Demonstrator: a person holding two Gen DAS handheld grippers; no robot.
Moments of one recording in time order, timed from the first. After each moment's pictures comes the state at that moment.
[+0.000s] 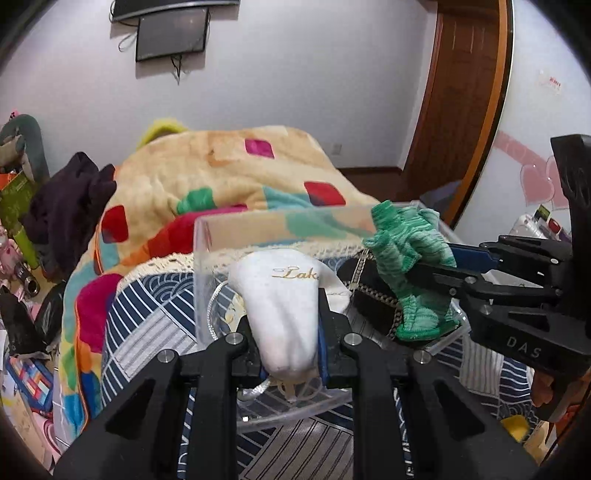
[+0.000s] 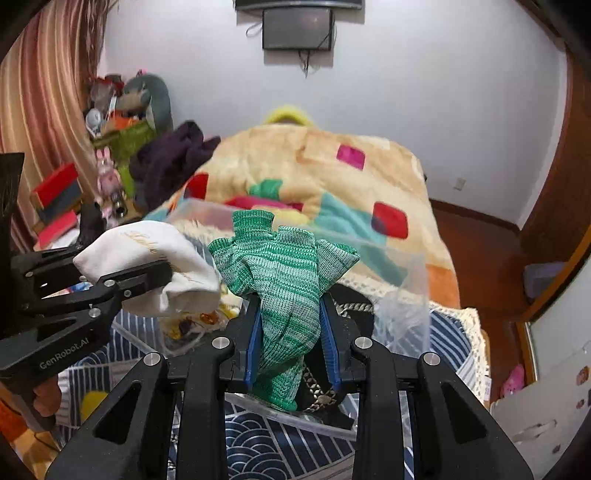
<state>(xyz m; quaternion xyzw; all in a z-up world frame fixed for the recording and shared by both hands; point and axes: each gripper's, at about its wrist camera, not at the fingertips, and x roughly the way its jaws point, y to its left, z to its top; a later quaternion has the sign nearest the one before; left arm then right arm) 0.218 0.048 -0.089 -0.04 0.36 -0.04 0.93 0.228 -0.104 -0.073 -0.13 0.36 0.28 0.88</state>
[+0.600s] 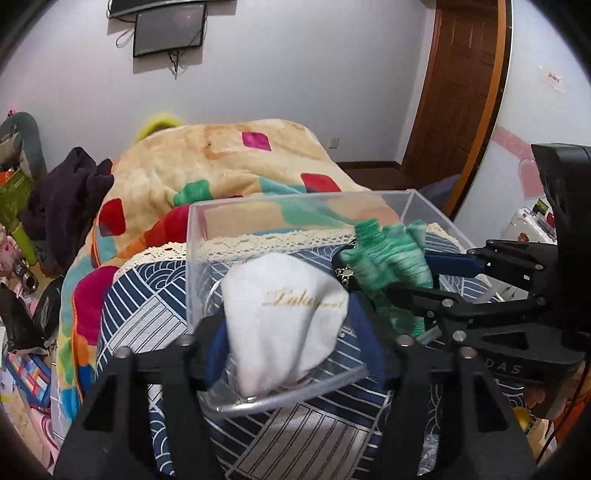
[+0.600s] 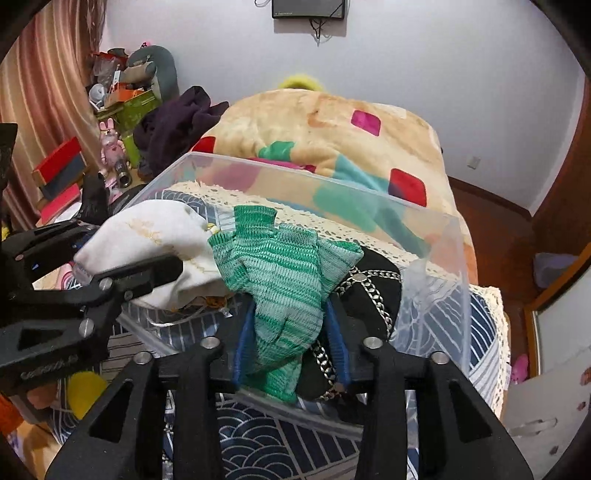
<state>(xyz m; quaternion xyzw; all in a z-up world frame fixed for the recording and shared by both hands) 0.210 0.044 -0.091 -0.04 0.36 -0.05 0.93 0.232 -0.101 -0.090 -0.14 0.40 0.29 0.86</state>
